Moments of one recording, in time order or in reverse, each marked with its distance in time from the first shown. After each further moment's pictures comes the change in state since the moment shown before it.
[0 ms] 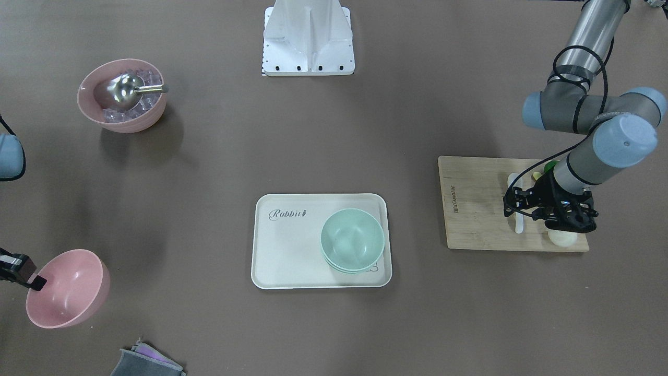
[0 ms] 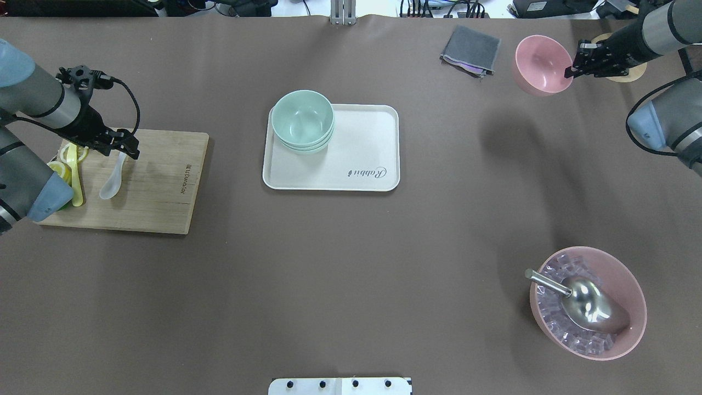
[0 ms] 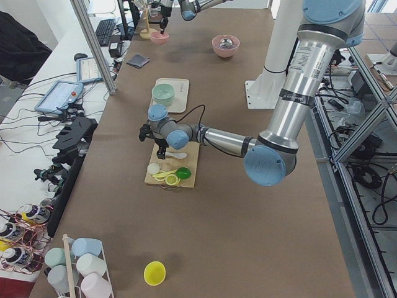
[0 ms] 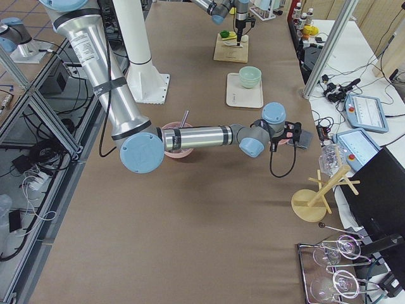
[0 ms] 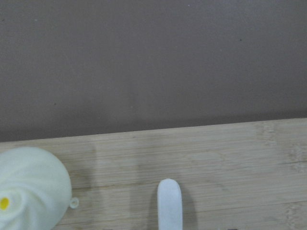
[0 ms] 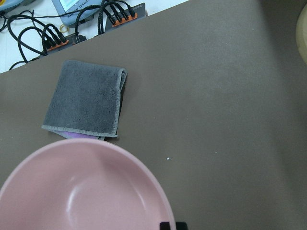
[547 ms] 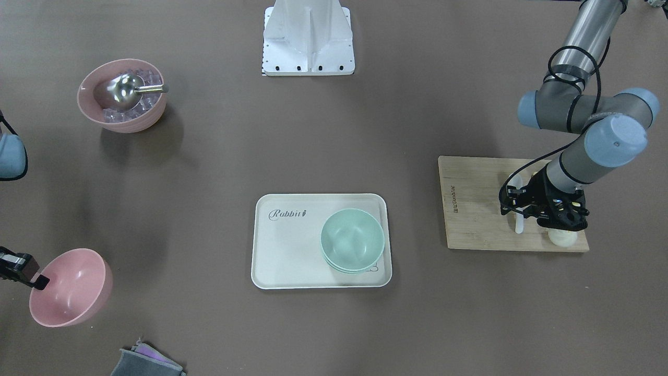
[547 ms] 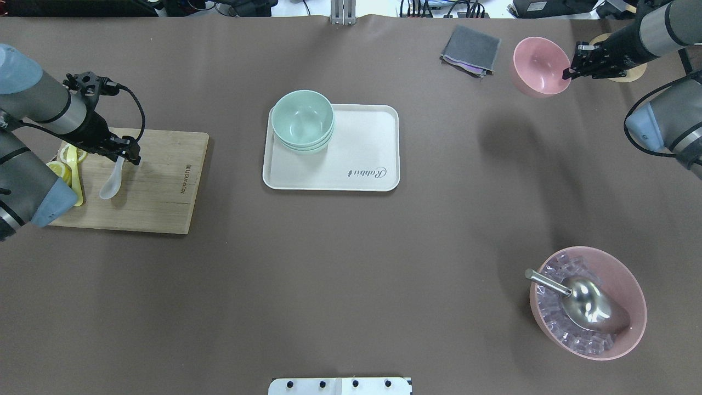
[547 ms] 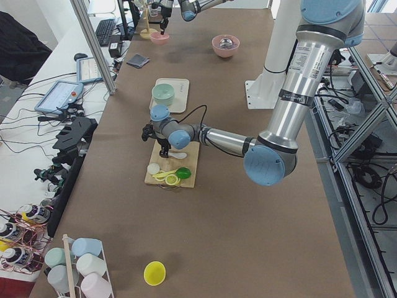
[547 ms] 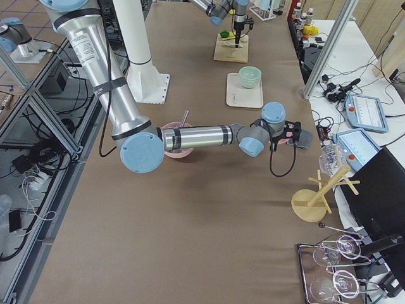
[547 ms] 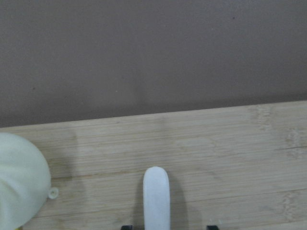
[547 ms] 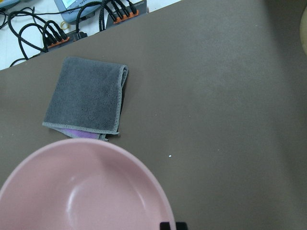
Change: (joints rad) left arm 0.016 0.004 -0.005 -0.001 0.002 0.006; right arm -0.006 0.000 0.001 0.000 0.000 -0.001
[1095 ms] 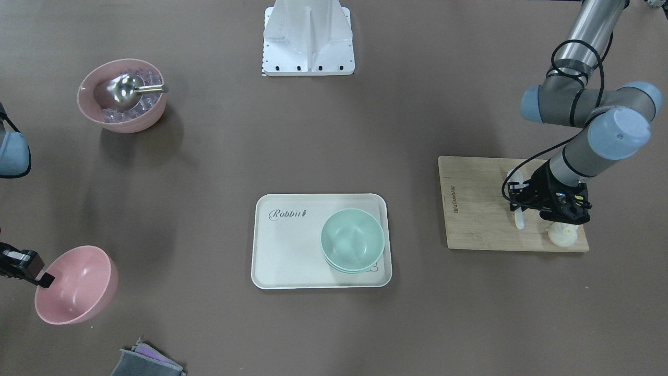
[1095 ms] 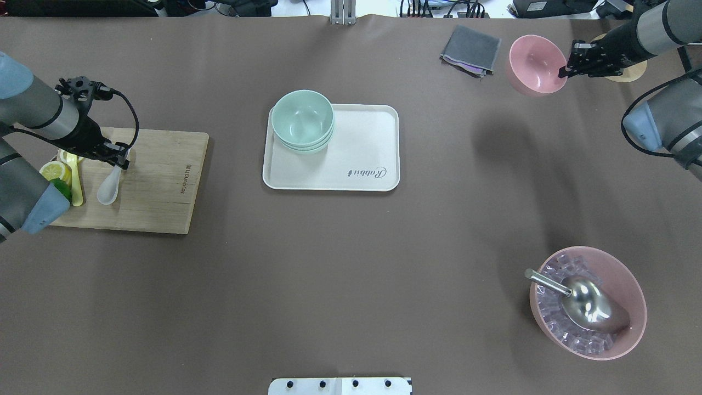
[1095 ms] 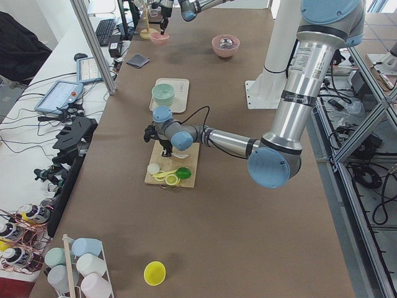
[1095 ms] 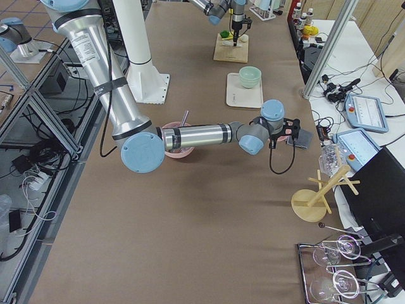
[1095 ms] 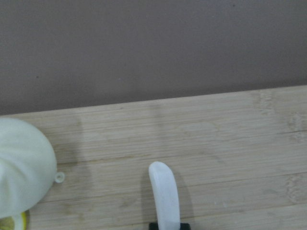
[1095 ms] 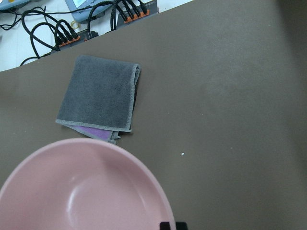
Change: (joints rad) left arm 0.000 0.037 -0.047 0.004 -0.007 0.007; right arm -0.008 0.004 0.041 -0.001 0.000 0.027
